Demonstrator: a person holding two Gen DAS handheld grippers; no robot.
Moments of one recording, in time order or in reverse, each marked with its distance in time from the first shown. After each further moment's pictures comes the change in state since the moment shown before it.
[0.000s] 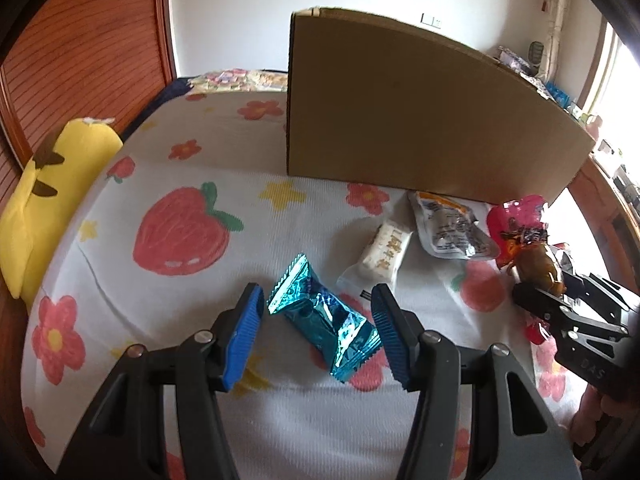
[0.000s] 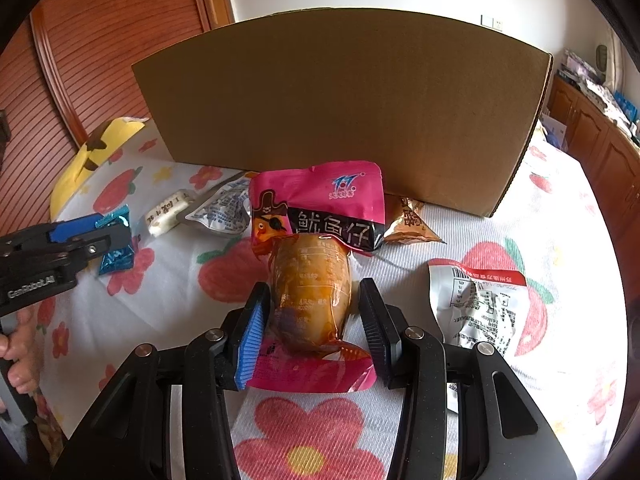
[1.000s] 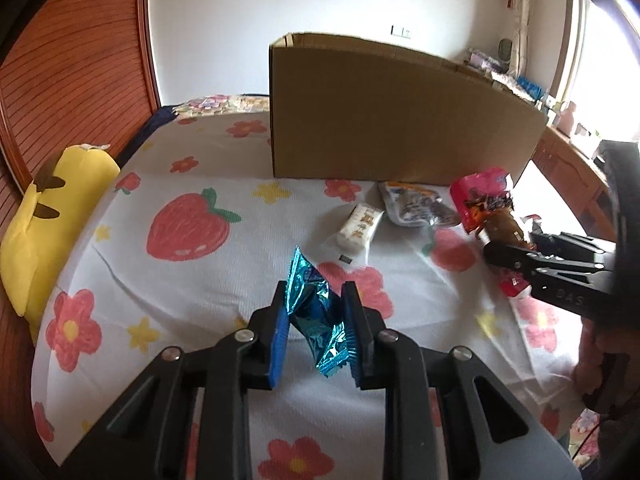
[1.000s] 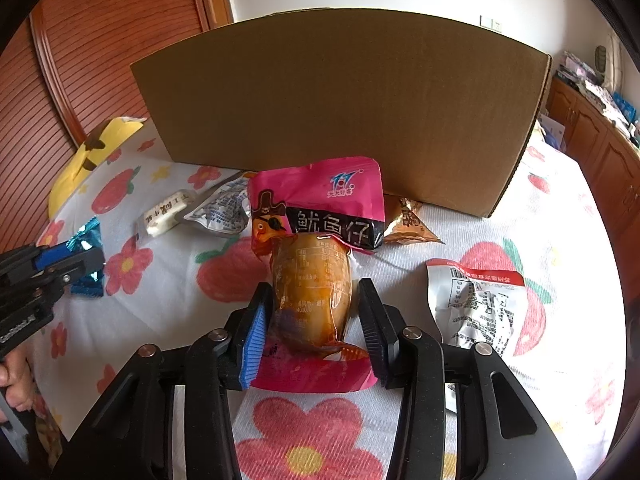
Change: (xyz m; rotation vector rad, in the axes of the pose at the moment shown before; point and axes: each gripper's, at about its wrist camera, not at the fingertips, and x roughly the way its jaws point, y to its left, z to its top) left arm -0.039 -0.002 -0.027 0.098 -0.095 -0.044; right arm 0.002 0.001 -0.001 0.006 -0.005 -0.004
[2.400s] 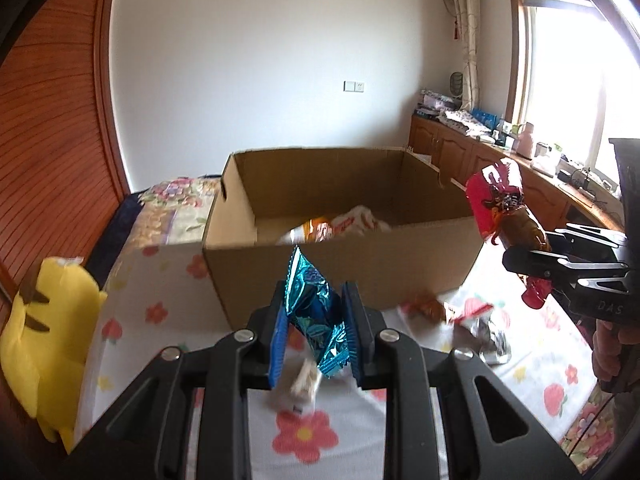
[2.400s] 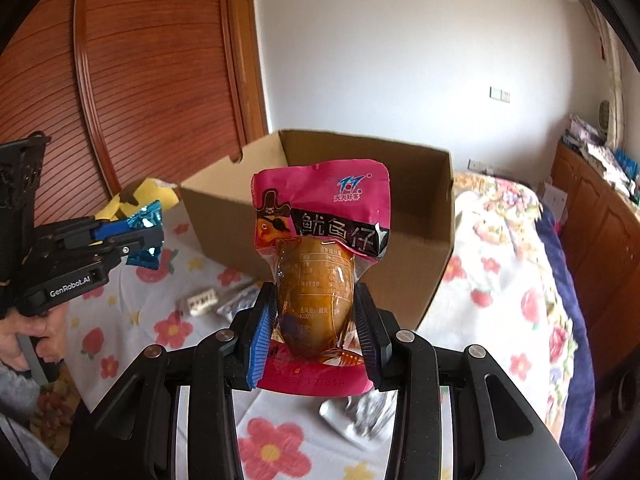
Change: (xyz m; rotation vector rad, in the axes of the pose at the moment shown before) left arm -0.037 -0.039 0.100 0.134 -0.213 -0.095; right arm -0.106 -0.022 0.054 -0.104 -0.244 0.048
